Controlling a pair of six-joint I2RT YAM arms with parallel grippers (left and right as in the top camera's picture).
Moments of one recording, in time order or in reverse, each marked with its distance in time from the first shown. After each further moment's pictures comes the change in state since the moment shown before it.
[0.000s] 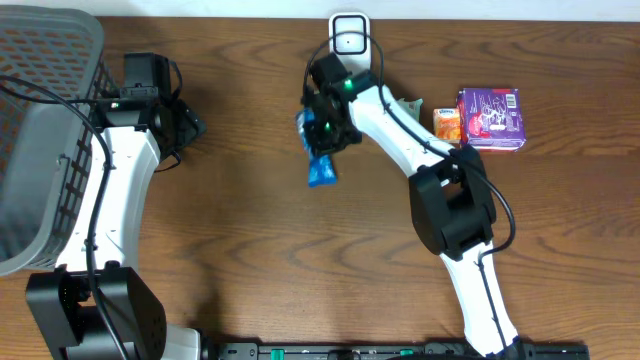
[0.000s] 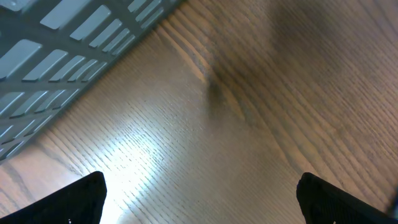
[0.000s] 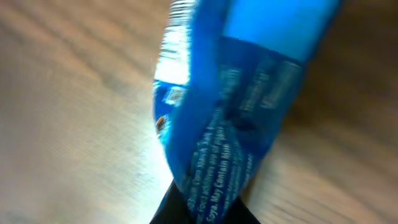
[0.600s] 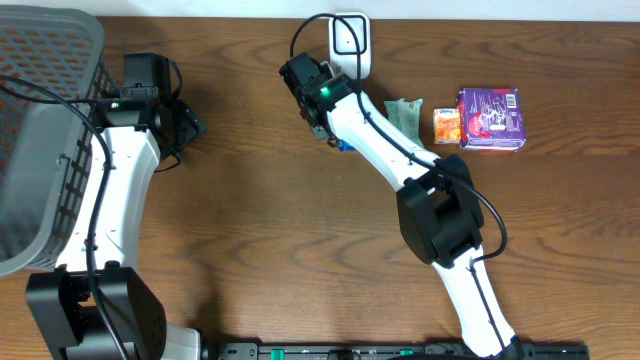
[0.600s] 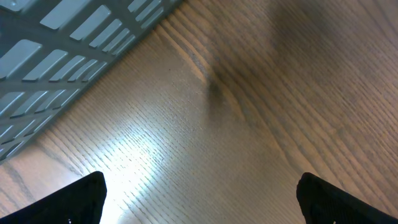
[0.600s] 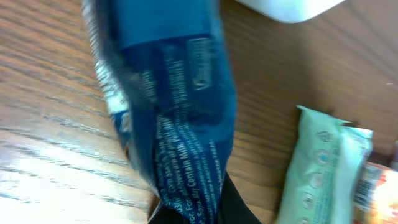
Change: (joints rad) left arm 0.000 0.000 0.000 0.000 0.000 0.000; right arm 0.088 -0.001 0.028 0.102 0.672 -0.002
